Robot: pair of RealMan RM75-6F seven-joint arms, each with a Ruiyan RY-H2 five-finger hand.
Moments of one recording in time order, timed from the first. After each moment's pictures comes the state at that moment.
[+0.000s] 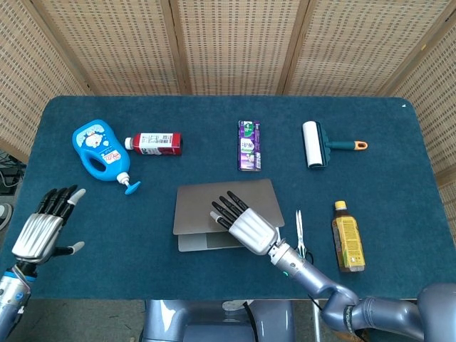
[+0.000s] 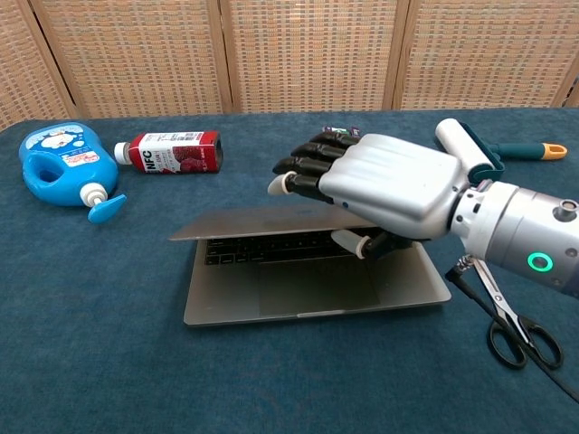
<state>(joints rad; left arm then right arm) -0.24 -1.12 -0.04 -1.68 1.55 1.30 0.11 0.72 -1.63 0.11 -1.46 -1.62 1.05 -0.54</state>
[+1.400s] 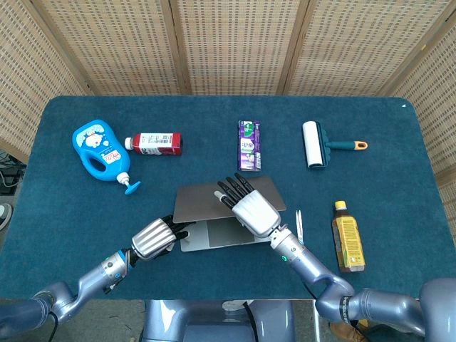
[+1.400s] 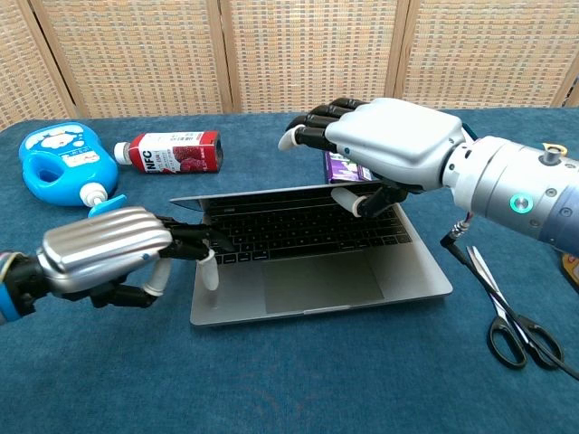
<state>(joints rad) -0.62 -1.67 0.07 -1.09 1.88 1.16 -0.12 0.76 -1.61 0.17 -1.49 -1.46 1.04 -0.50</state>
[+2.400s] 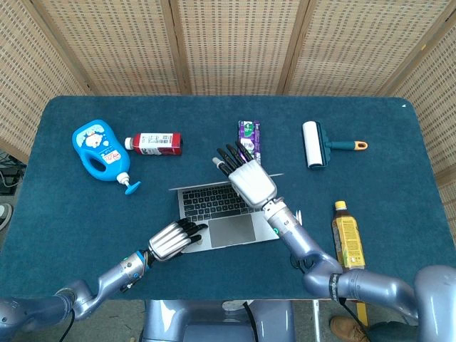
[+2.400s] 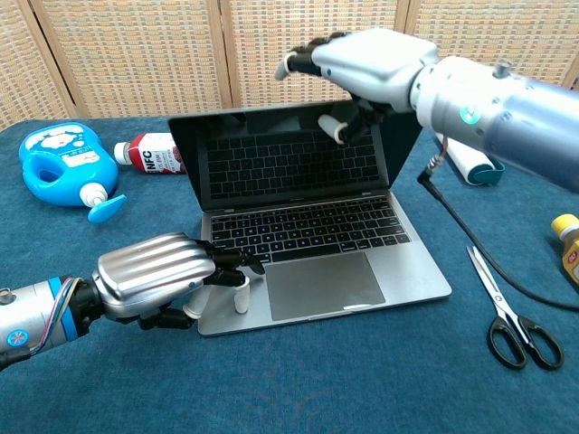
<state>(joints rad) -0.67 -1.81 0.12 -0.98 1.81 1.09 -0.08 0.89 -1.61 0.33 -1.42 -1.27 0.98 -0.56</state>
